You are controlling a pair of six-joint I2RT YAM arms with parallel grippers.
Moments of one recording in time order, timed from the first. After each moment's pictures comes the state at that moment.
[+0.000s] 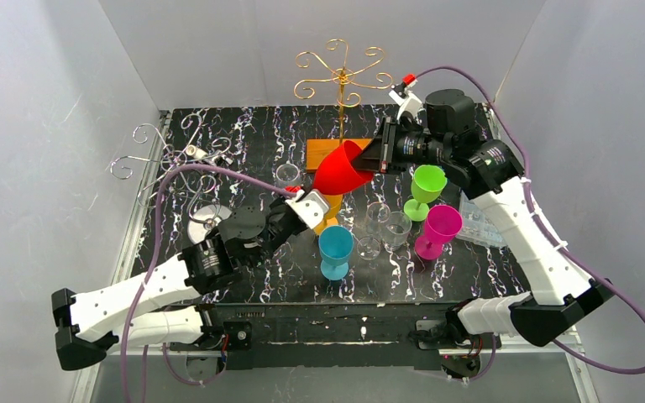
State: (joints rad) left arm -1.15 0.91 0.91 -0.04 -0.42 0.48; right arm 0.58 1.31 1.65 -0.77 -0.55 0.67
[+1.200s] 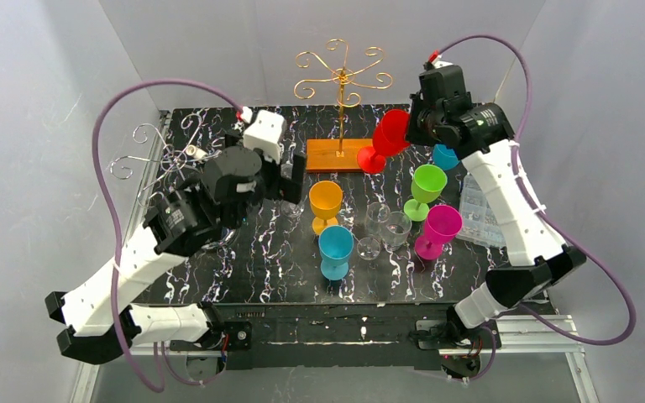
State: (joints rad) left arm -1.02 1.10 1.52 -0.75 -0.59 -0.12; right arm 0.48 1.53 1.96 -1.10 0.21 0.45
